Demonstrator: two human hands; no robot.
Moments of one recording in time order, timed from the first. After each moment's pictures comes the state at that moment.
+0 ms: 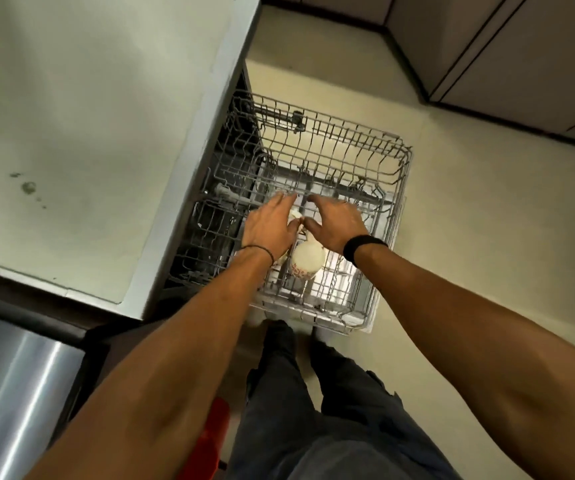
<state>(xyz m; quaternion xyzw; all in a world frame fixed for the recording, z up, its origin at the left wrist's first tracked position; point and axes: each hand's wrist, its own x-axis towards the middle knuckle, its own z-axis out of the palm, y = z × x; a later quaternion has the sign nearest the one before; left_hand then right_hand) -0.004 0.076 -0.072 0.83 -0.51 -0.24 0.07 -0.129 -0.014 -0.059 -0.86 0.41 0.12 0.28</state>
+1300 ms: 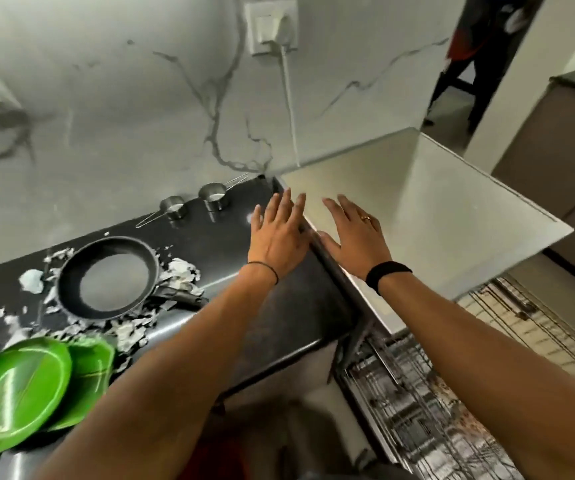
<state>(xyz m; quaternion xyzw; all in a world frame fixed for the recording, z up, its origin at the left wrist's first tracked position) 0.175 0.489 0.154 0.97 -0.21 0.09 0.11 0.133 0.318 0.158 -0.98 -0.01 -0.09 0.16</state>
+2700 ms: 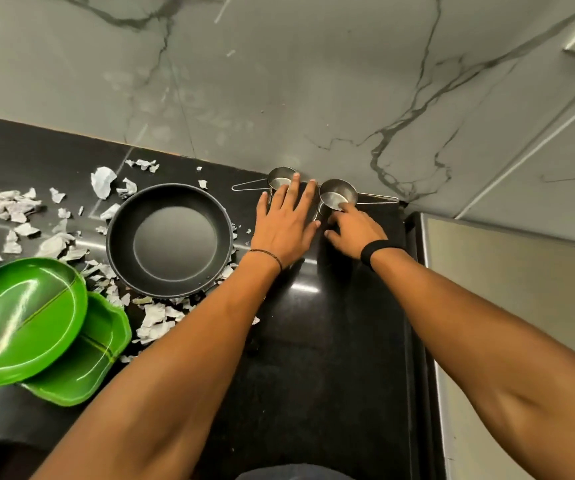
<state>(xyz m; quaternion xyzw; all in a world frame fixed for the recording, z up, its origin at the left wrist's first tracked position) 0.350 0.677 0.065 0.98 0.06 0.08 0.14 0.436 0.524 0.077 -0.95 -0.26 0.14 0.02</state>
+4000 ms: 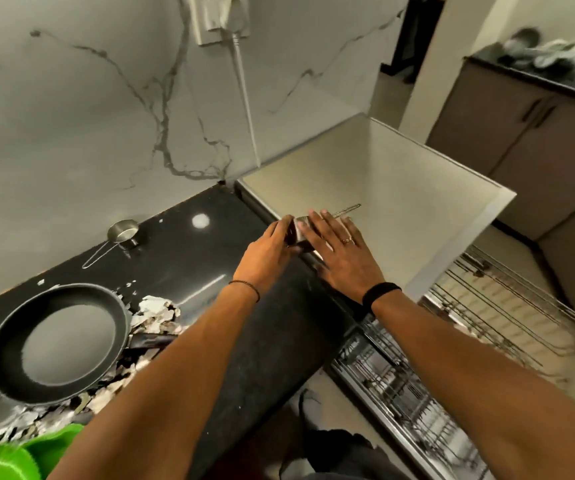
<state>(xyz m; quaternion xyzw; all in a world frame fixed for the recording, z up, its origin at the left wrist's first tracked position) 0.222 0.520 0.126 0.89 -0.33 -0.03 0.30 0.143 0.338 0.094 -0.98 -0.06 -0.17 -0.05</state>
